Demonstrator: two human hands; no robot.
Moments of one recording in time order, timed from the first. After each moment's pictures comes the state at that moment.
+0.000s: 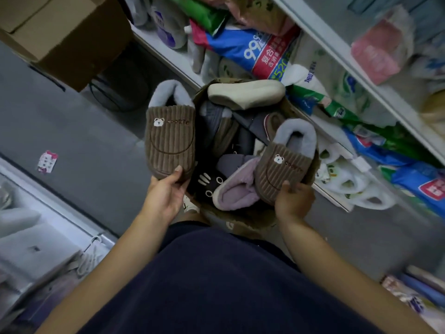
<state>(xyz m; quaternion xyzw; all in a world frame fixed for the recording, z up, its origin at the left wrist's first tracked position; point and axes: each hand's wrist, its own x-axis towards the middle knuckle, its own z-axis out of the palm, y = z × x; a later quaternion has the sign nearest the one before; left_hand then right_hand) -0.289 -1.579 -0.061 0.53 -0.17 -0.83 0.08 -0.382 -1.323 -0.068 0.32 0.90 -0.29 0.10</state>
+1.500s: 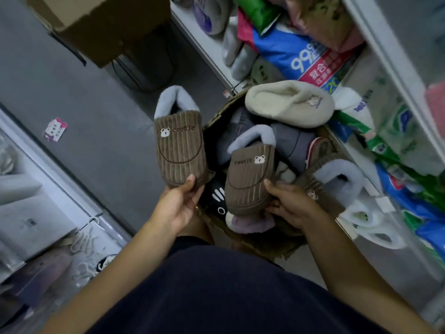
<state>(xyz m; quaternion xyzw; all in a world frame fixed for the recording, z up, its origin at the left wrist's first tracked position) -0.302 -1.606 -0.098 0.60 -0.08 -0.79 0.04 -0.458 -1.401 -0.076 0.29 0.64 -0.45 0.55</state>
